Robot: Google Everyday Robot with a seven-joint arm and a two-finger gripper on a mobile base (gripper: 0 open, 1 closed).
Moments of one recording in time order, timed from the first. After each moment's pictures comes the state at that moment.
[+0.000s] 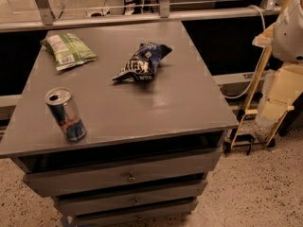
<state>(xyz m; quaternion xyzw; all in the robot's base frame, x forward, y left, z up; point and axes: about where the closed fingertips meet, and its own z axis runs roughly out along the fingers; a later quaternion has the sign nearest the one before) 0.438 -0.216 0.979 -0.60 0.78 -0.04 0.16</state>
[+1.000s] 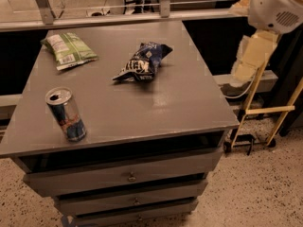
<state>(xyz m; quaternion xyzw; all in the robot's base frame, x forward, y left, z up) 0.521 -0.189 1.003 -0.63 0.73 -0.03 0.25</state>
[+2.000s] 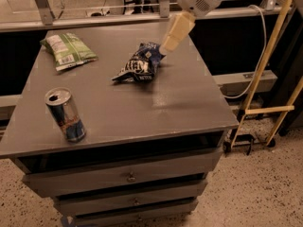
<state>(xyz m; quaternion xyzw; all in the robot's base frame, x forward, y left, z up) 0.649 -0.055 1.010 -0.66 0.63 0.05 0.40</state>
